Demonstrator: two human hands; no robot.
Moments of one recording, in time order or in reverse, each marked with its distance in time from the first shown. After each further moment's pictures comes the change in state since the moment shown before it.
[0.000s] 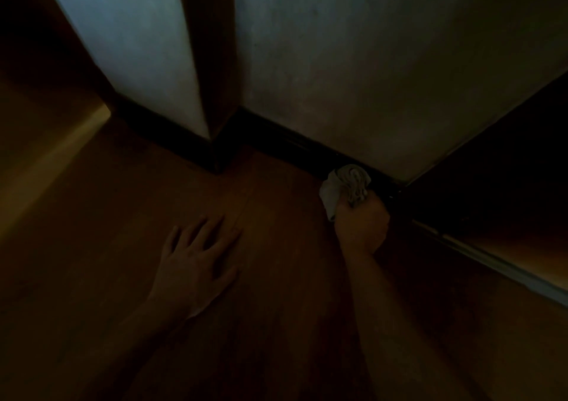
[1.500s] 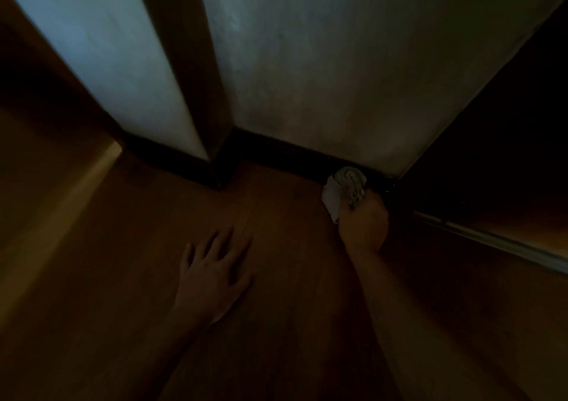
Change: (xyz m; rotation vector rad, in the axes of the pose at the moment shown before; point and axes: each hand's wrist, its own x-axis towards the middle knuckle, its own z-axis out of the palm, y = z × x) left_hand 0.003 0.009 0.002 0.058 -0.011 -0.044; right_hand 0.004 0.016 -0.001 -0.042 0.003 -0.089
